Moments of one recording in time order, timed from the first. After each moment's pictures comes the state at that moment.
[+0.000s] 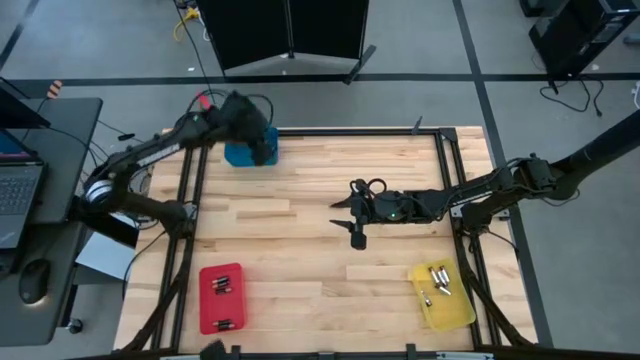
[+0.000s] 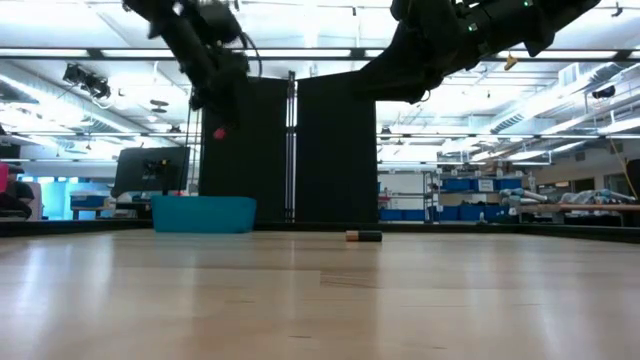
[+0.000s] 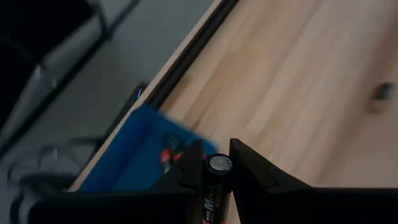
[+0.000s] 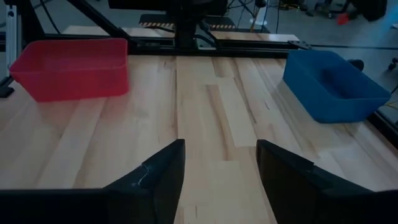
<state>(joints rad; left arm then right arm) 0.69 1.31 1.14 -0.67 -0.01 0.13 0.10 1.43 0.75 0.30 0.22 0.02</state>
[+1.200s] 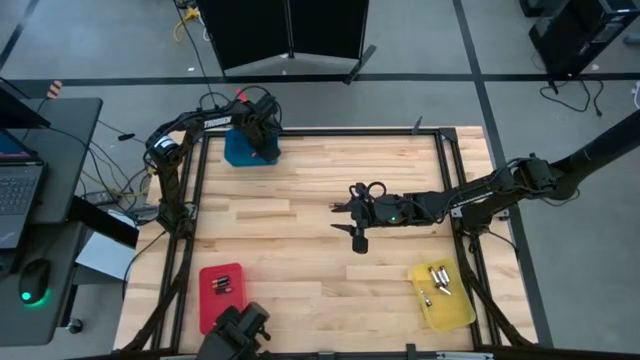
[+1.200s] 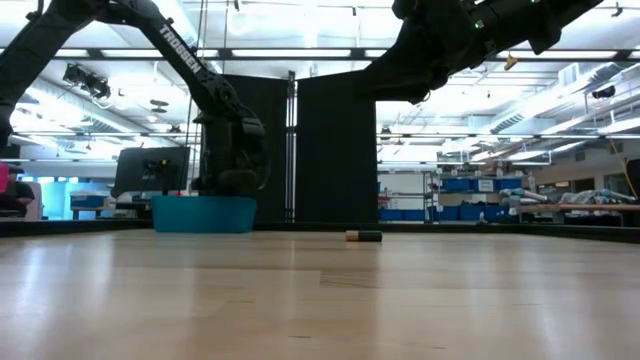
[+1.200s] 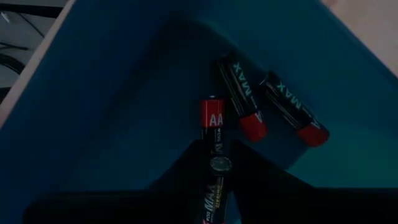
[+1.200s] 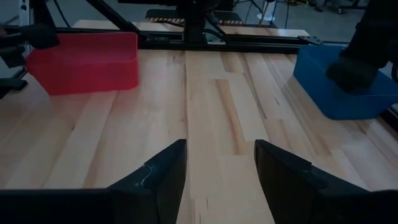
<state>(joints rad) 0.88 1.93 1.32 -0.79 0.00 0.15 0.13 1.43 0.75 0.28 0.22 0.03</state>
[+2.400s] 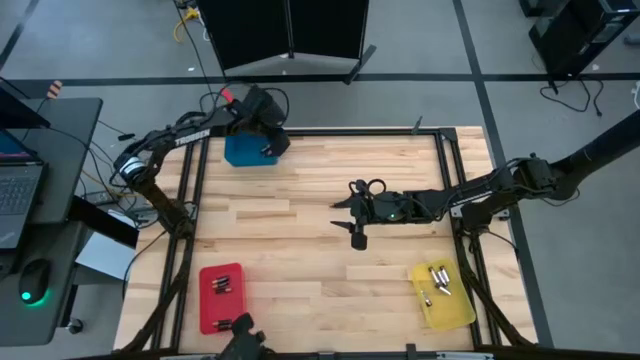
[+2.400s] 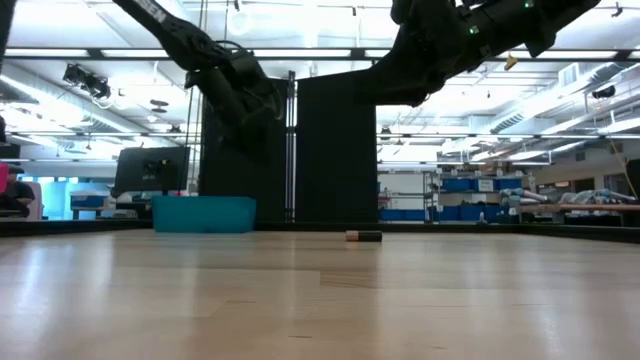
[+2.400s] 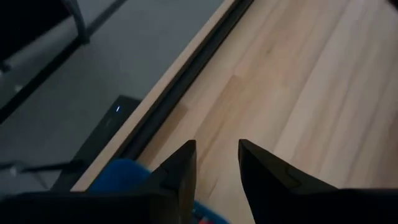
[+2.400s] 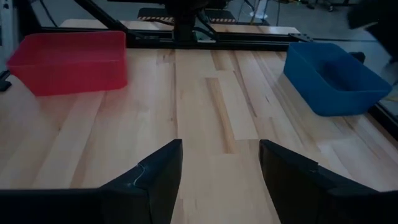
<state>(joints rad) 0.78 1.60 1.18 -0.41 0.13 0.13 0.10 1.43 0.75 0.28 0.22 0.03</state>
